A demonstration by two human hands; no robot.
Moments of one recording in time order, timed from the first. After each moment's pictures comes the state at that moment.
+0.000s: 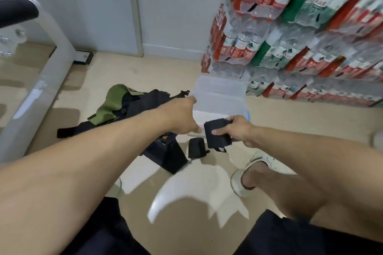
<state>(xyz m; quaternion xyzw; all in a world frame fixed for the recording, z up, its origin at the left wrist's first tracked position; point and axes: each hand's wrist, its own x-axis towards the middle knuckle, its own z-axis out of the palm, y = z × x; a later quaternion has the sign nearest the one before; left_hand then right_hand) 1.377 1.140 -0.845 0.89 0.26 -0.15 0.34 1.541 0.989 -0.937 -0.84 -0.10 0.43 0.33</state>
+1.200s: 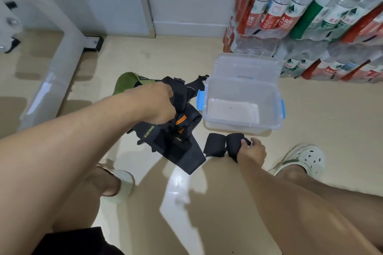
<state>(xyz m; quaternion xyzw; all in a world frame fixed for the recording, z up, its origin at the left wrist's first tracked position) 1.393 1.206 -0.872 0.87 0.38 -0.26 0.19 1.543 0.975 -1.165 -0.92 0.08 0.19 0.33</state>
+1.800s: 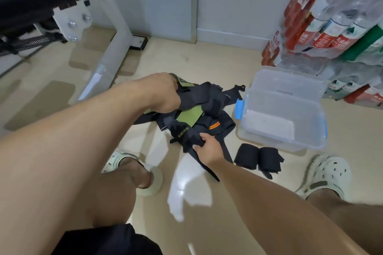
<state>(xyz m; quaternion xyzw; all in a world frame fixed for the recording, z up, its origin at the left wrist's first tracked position) 1.311 1.269 -0.853 0.85 0.44 -0.19 0.21 1.404 1.135 -1.138 -0.83 -0.29 0.40 0.27</state>
